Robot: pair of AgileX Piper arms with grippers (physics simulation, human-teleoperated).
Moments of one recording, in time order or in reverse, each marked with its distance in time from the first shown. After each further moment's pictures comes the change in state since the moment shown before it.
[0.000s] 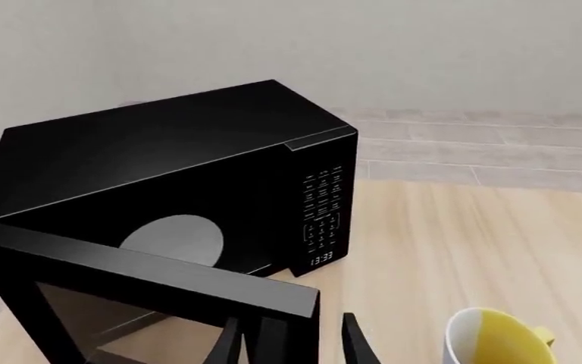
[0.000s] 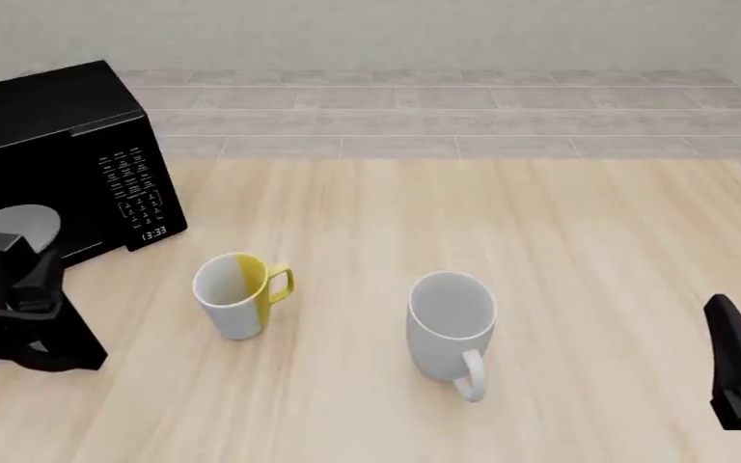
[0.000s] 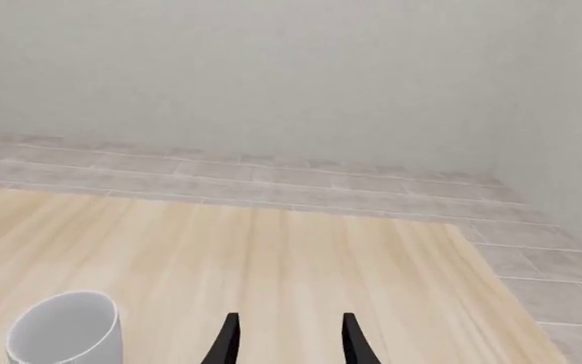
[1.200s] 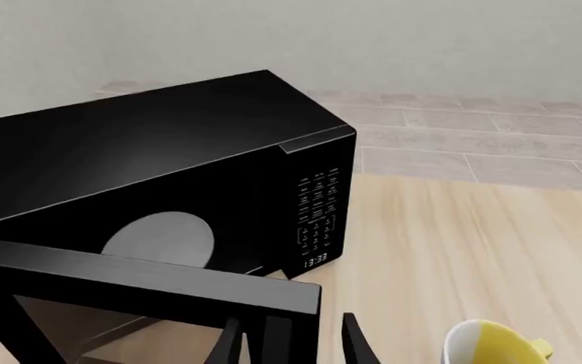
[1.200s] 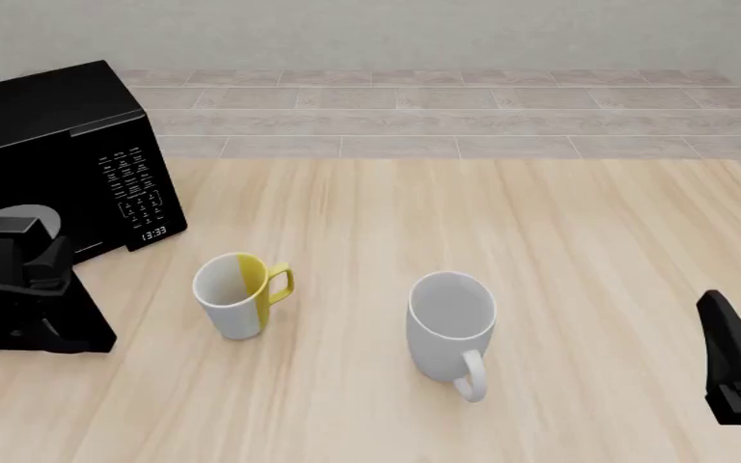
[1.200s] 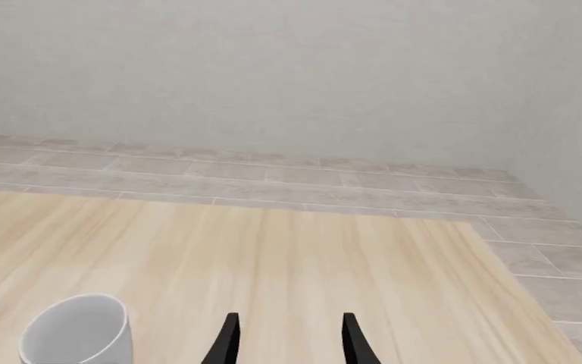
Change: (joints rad) left arm -0.016 0.050 -0.091 0.093 -0.020; right arm 0.020 0.048 0.002 -0.045 0.028
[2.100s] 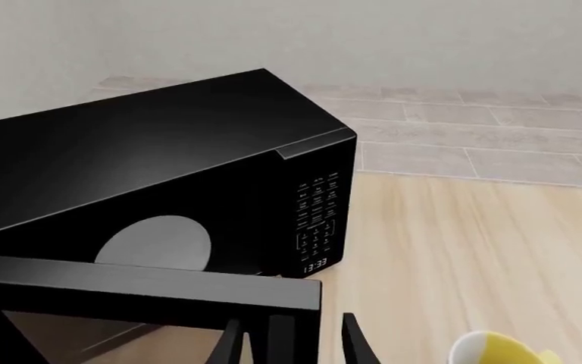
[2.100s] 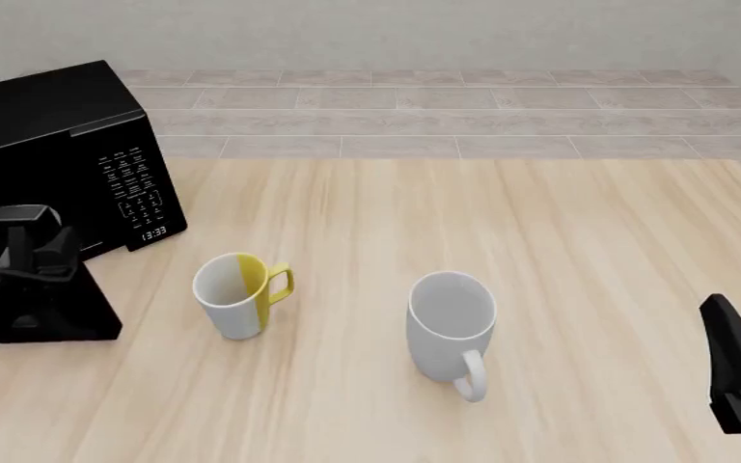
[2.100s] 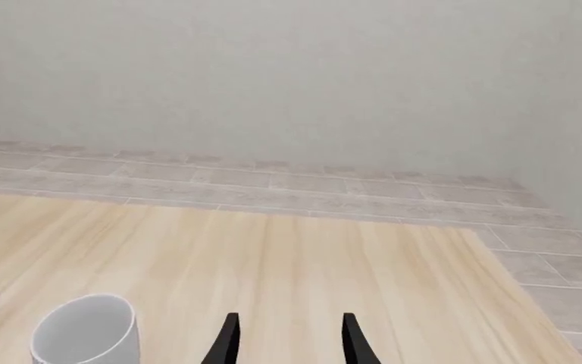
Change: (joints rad) left arm -0.005 0.065 -0.054 0.006 0.007; right arm 0.016 -0.066 -0.004 0.049 0.000
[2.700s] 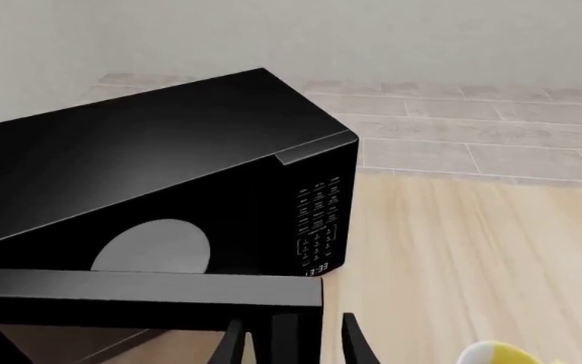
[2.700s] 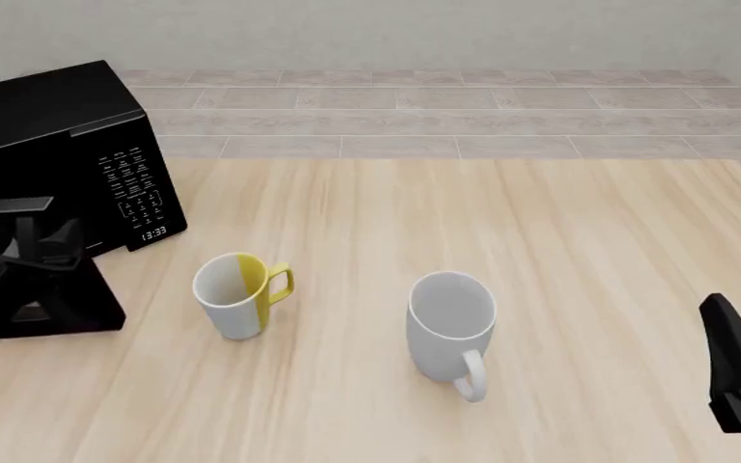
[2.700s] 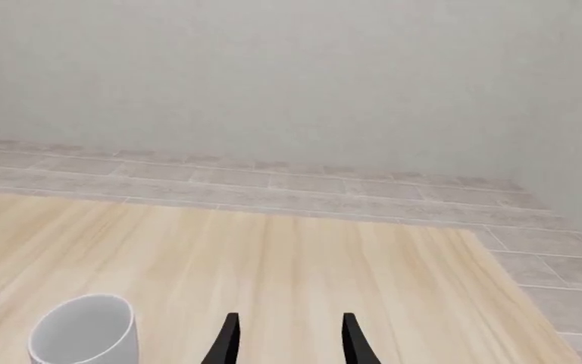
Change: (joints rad) left arm 0.003 0.049 -0.046 0.011 0.004; right arm -0.001 0.008 0.001 -0.009 -0.006
